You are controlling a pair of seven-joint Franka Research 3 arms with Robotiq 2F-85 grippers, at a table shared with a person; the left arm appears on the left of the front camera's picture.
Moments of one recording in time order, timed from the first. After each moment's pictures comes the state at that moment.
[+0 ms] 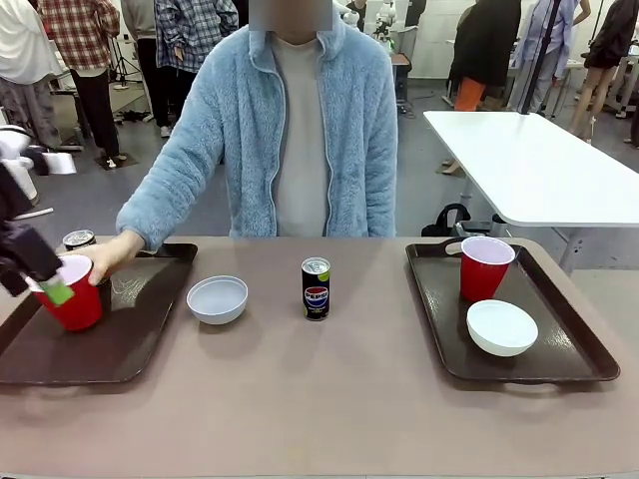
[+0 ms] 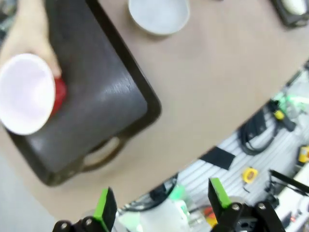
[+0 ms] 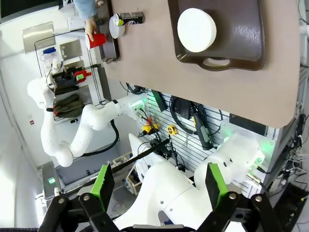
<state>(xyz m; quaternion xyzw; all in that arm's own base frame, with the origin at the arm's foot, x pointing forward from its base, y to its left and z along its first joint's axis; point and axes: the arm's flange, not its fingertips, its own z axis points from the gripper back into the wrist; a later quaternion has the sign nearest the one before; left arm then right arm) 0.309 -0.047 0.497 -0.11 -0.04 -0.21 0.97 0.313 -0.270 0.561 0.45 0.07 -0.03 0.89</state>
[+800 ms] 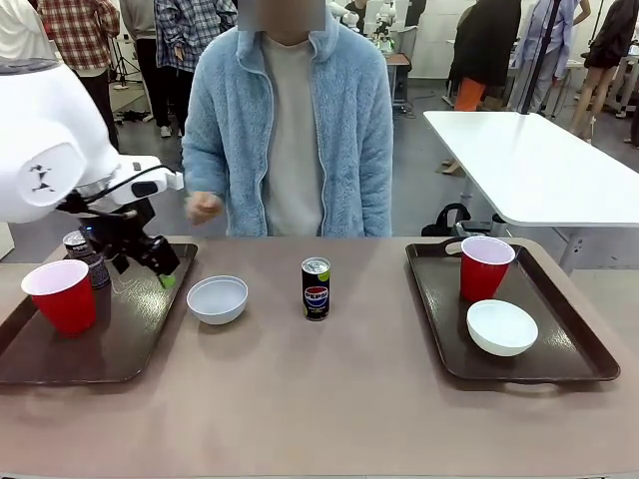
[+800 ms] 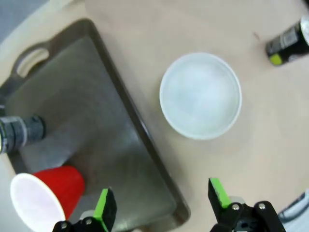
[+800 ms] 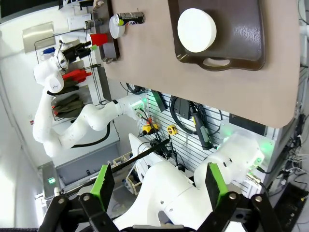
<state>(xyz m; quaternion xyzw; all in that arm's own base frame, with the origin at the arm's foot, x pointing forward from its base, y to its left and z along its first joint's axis) 0.411 -0.149 0.432 0.00 -0.12 -0.19 0.97 0.313 -0.270 0.561 0.45 0.07 -0.03 0.89</state>
